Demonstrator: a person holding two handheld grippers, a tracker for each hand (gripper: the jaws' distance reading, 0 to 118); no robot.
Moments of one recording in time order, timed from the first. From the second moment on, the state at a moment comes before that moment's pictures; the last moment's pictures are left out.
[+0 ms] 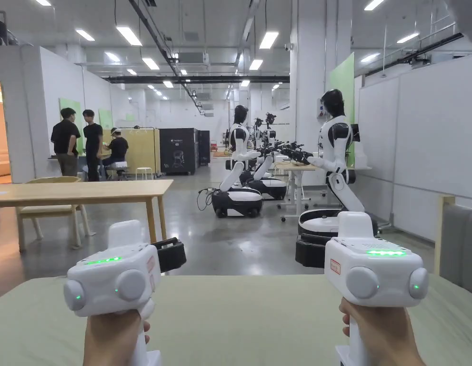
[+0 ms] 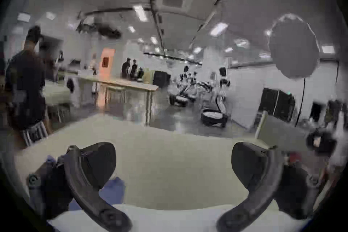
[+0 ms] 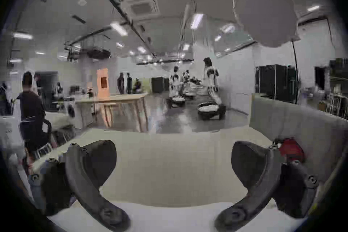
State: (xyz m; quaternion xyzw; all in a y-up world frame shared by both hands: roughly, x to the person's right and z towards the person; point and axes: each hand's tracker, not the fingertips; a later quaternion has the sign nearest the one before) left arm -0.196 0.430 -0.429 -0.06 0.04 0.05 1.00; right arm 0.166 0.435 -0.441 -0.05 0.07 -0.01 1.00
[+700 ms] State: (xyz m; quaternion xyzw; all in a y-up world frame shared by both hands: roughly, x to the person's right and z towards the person) left arm -0.155 0.413 -0.432 -0.06 0.03 -0.05 1.00; right arm 0.152 0.419 -0.439 -0.06 0.07 0.02 1.00
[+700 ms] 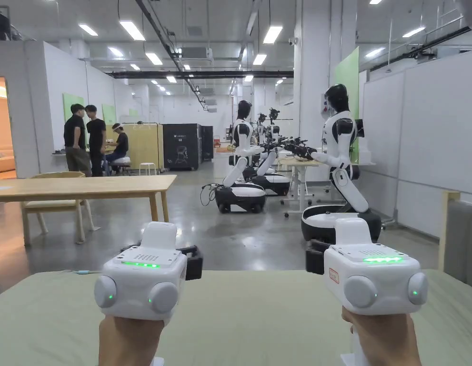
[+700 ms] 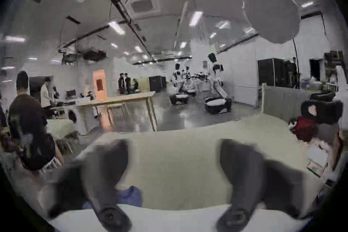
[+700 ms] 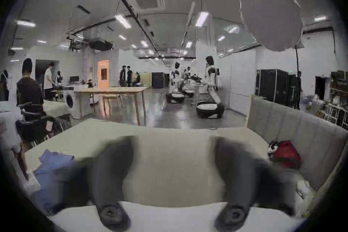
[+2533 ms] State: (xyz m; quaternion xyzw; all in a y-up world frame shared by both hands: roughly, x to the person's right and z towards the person) left arm -0.452 0.105 -0.522 -0.48 0.17 0.13 0.85; right arm -0.127 0.235 -0.410 -0.14 0.35 0.11 0.92
